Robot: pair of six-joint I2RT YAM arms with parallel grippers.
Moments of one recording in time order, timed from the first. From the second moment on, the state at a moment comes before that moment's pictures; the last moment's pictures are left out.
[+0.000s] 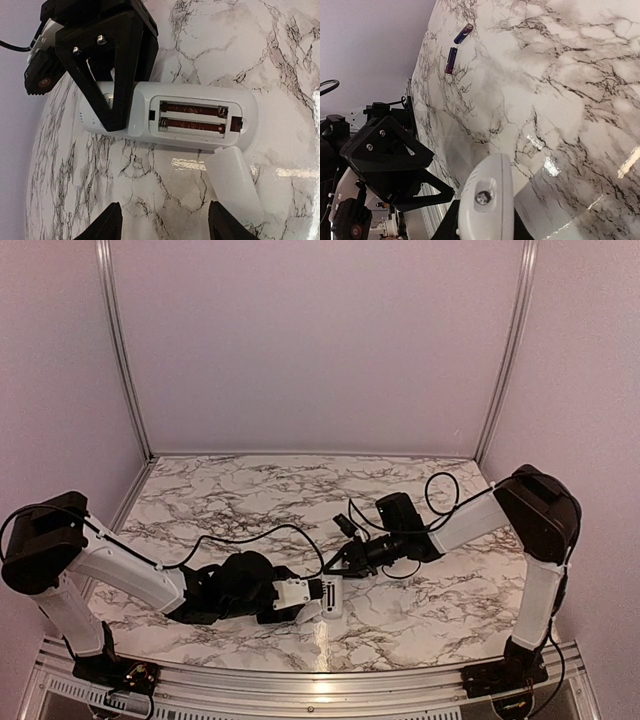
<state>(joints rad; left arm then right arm) -1.16 1.69 0.66 0.41 -0.22 0.56 0.66 1.93 0.90 0.31 -0.89 0.63</state>
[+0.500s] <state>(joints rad) -0.96 1.59 0.78 0.21 -0.22 0.15 0.56 1.78 0.80 0.31 -0.85 0.61</state>
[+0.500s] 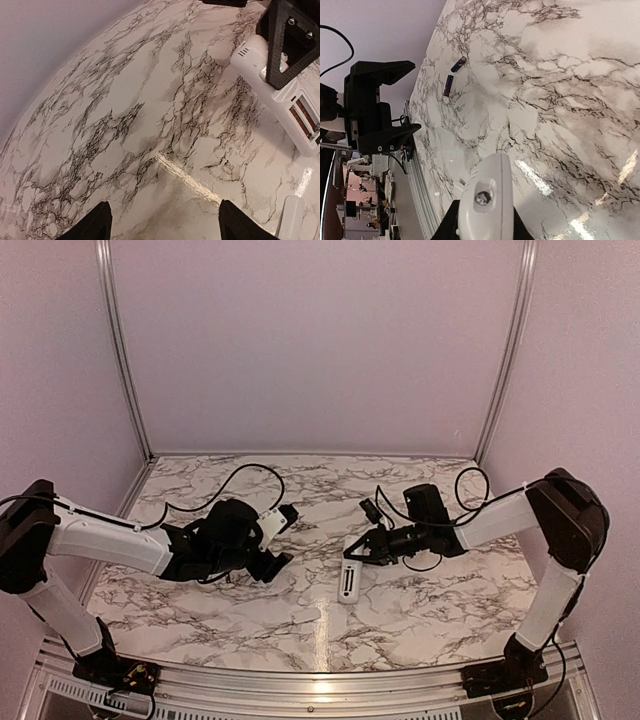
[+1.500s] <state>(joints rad) -0.66 1.52 0.87 -0.35 -0.11 -0.43 0.53 1.62 0.71 0.37 -0.86 0.48</state>
